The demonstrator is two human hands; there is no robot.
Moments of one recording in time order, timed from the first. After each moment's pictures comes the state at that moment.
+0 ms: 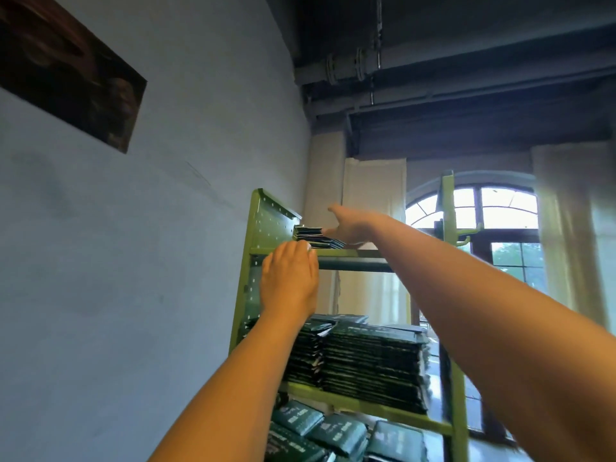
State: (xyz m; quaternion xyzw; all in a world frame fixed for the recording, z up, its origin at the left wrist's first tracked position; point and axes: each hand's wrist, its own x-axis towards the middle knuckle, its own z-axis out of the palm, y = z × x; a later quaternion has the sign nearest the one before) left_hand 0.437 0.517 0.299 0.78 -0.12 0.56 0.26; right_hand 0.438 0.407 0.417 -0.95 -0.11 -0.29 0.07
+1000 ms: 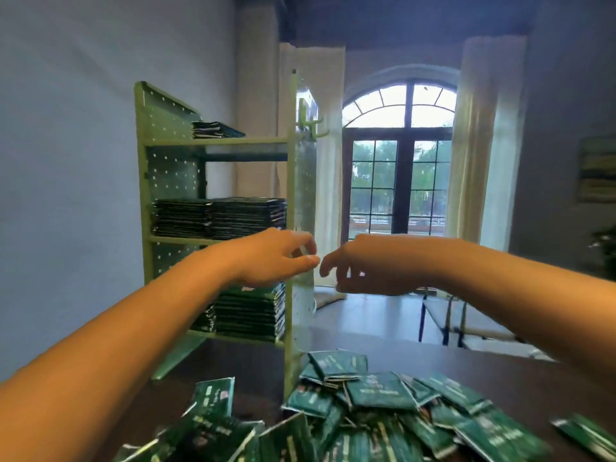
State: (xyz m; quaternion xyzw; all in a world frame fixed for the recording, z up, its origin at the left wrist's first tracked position) left_hand 0.215 0.425 0.228 0.91 -0.38 0.10 0.12; right_hand 0.152 0.261 0.240 -0.97 -0.20 -0.08 -0.14
